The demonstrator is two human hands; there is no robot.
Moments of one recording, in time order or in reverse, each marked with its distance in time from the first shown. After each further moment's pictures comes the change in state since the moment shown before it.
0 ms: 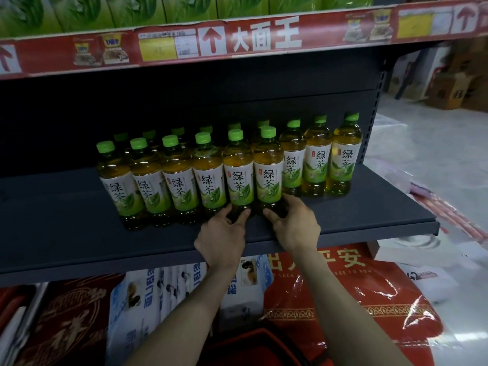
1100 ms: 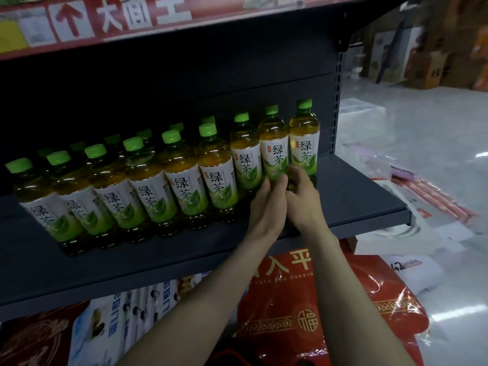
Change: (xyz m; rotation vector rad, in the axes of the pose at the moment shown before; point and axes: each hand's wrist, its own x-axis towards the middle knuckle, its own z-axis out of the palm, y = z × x) left_hand -0.033 0.131 0.104 -0.659 -0.598 0.013; right_hand 0.065 0.059 -0.069 0.465 -0.035 0.065
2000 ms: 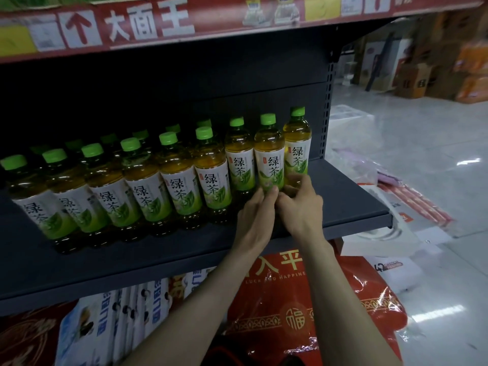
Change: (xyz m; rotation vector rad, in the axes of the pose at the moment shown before) left_hand -0.019 0.003 -0.013 0.140 -0.022 -0.047; right_hand -0.024 -0.014 -0.013 -0.107 0.132 0.076
